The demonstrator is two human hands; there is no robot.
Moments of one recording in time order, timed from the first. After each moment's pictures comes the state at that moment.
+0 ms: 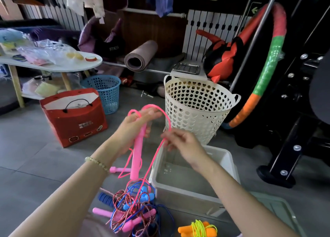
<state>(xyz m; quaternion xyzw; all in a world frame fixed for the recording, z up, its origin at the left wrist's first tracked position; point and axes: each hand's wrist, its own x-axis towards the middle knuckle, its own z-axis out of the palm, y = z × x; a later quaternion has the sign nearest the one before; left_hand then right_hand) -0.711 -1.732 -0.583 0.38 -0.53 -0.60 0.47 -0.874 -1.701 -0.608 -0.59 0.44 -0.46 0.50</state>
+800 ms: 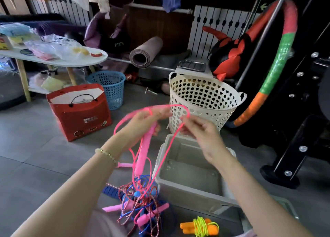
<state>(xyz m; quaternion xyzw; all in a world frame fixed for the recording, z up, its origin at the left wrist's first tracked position) -0.712 -1.738 -0.590 0.38 -0.58 -0.57 0.44 -0.891 -1.702 -0.592 -0.52 0.42 -0.55 0.49</state>
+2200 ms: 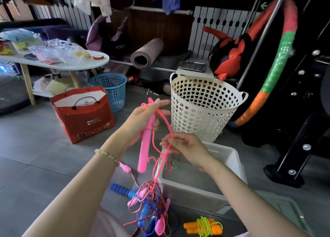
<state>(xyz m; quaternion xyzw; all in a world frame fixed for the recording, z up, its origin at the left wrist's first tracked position) -0.710 -1.737 -0.574 0.36 -0.51 -0.62 0.47 -0.871 -1.698 -0.619 -0.59 0.44 -0.39 0.55</state>
